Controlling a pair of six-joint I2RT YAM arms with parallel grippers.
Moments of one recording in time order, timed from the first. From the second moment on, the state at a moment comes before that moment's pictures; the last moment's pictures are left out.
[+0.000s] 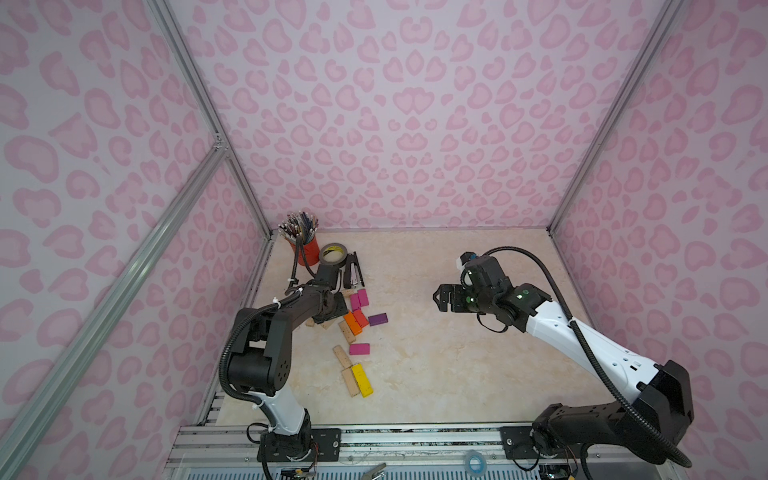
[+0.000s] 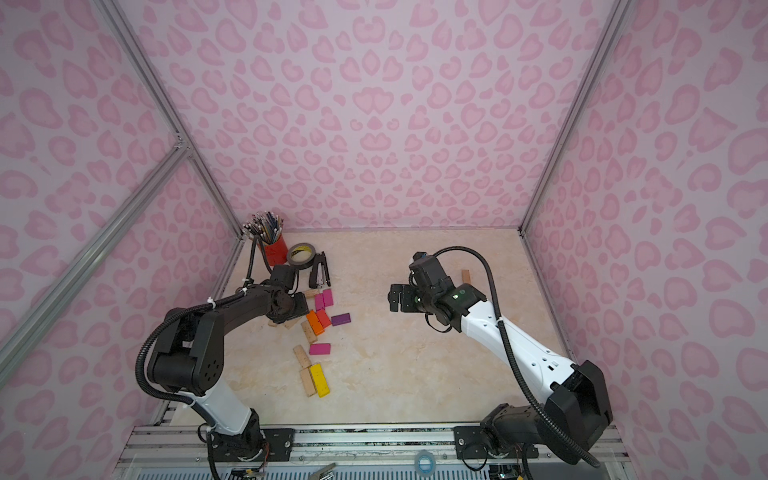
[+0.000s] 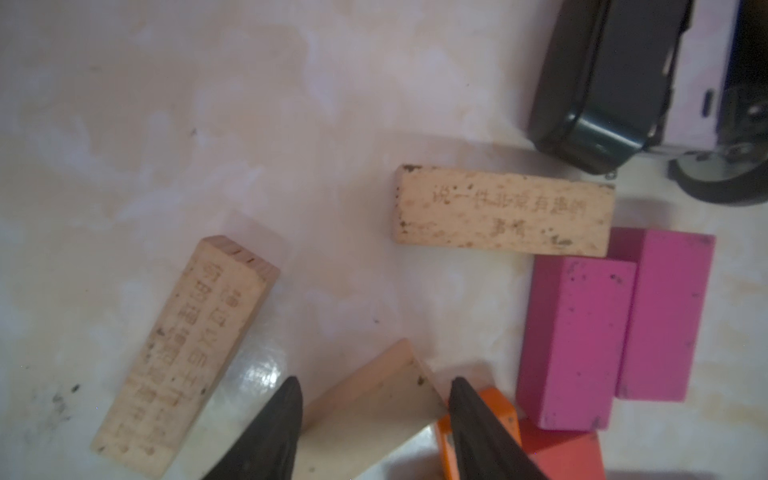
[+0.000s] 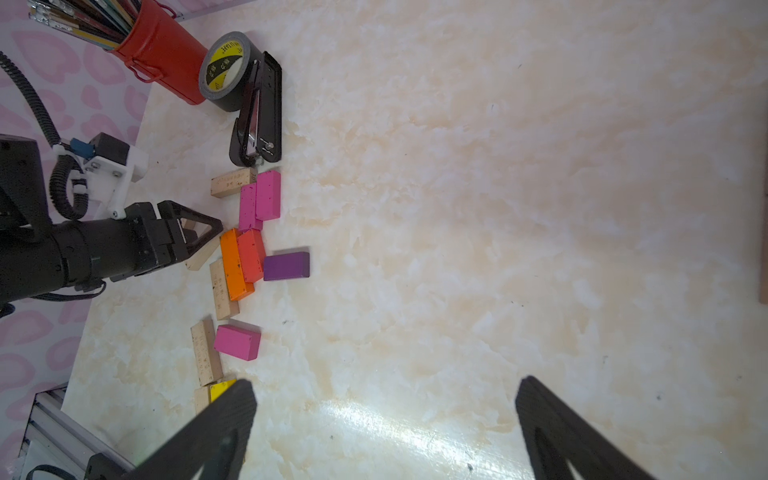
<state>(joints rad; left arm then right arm) -0.19 1.73 0.99 -0.46 -0.07 -0.49 0.67 1.35 1.14 -0.59 -0.02 0.54</state>
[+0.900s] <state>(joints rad) -0.17 1.69 0.92 -0.49 -0.14 -0.51 0.67 1.34 1.14 -0.59 -0.02 0.54</state>
